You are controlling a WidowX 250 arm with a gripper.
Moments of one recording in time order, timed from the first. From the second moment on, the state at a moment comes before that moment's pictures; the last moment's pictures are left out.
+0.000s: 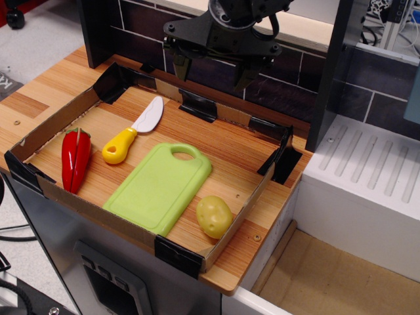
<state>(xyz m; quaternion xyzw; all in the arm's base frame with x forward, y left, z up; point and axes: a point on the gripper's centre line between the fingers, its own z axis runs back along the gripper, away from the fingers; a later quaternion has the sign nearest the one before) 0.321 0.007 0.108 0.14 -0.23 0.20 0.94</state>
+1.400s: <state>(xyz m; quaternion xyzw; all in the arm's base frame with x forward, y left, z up) 0.274 0.098 0.073 0.03 -0.05 0.03 1.00</state>
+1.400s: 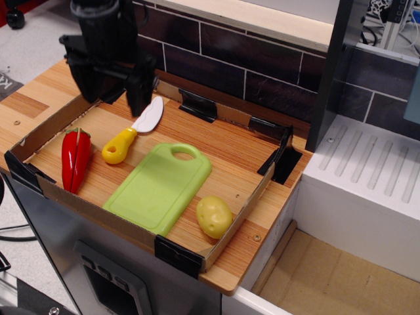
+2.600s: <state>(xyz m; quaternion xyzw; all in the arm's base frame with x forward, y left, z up) 0.284 0.120 0.021 -0.08 0.01 -0.04 1.00</state>
